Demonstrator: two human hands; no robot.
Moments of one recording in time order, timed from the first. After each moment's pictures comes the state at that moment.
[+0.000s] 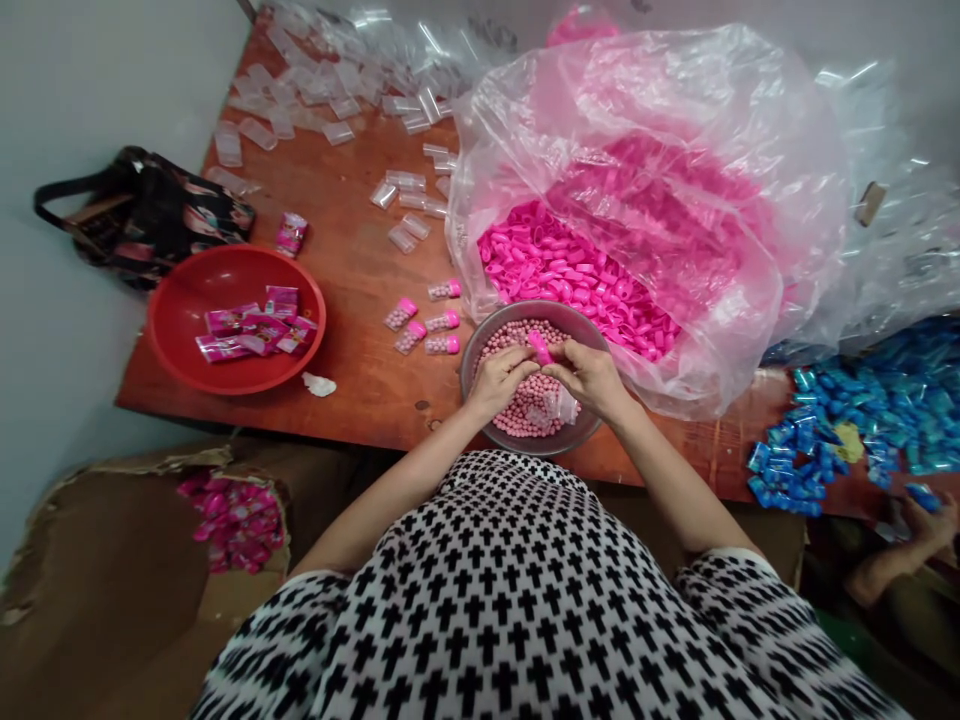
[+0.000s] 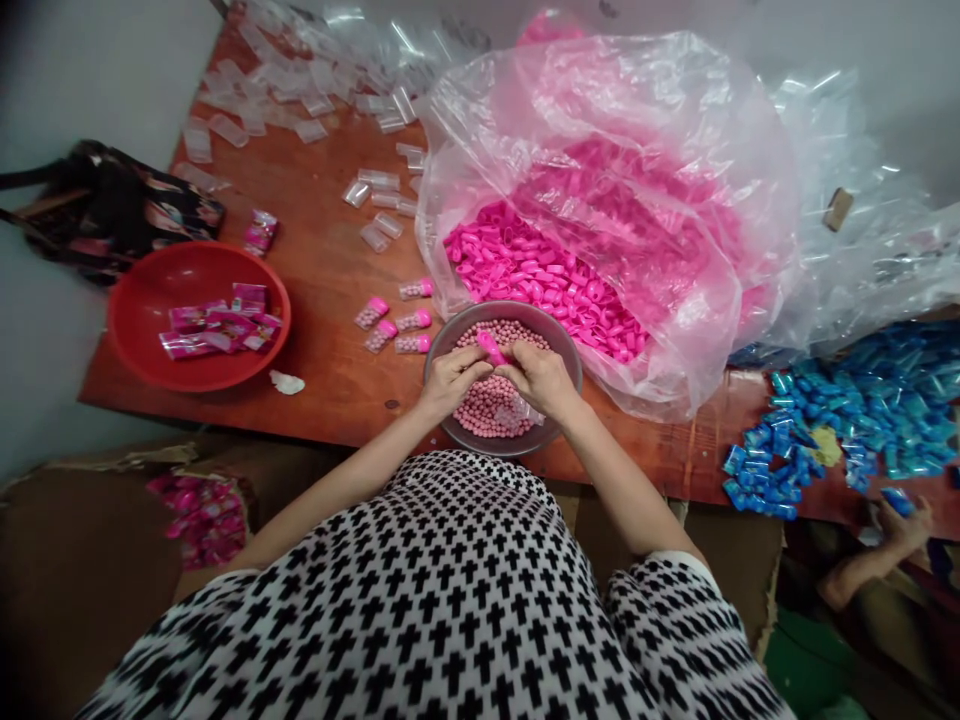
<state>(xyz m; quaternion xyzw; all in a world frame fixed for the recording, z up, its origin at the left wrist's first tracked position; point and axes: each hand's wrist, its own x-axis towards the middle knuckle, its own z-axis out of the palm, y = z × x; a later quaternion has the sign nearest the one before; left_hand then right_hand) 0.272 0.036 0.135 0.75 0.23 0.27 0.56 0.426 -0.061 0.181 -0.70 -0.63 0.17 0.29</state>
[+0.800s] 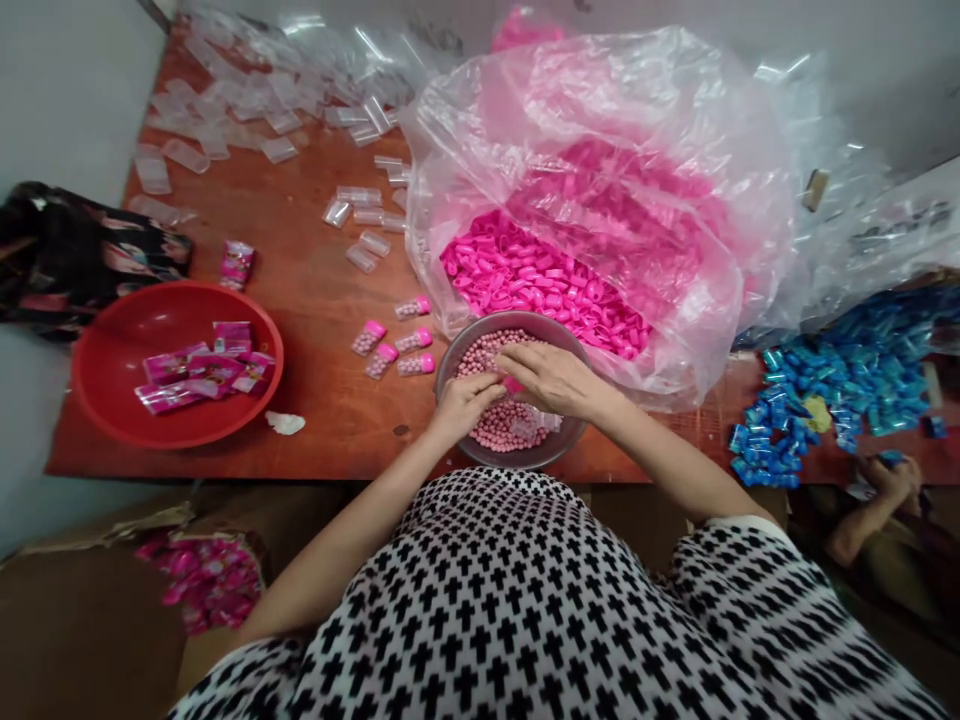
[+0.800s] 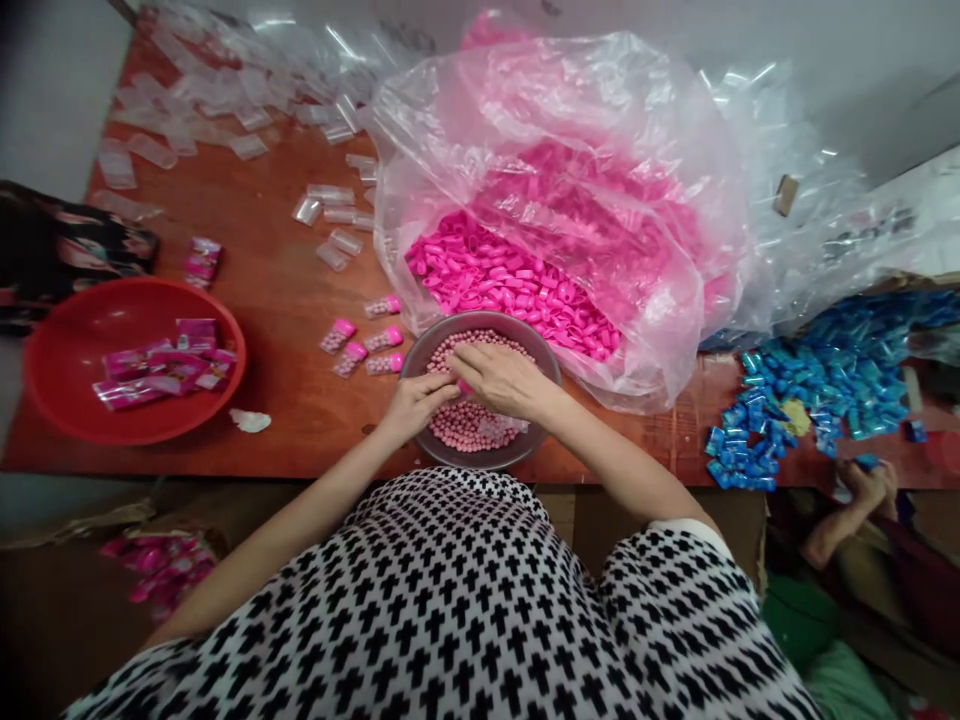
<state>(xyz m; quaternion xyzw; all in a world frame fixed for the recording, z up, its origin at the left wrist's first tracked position) 0.260 0.049 0.125 0.71 0.28 0.17 0.63 0.432 -0.034 0.198 -0.59 -0.77 0.20 0.14</state>
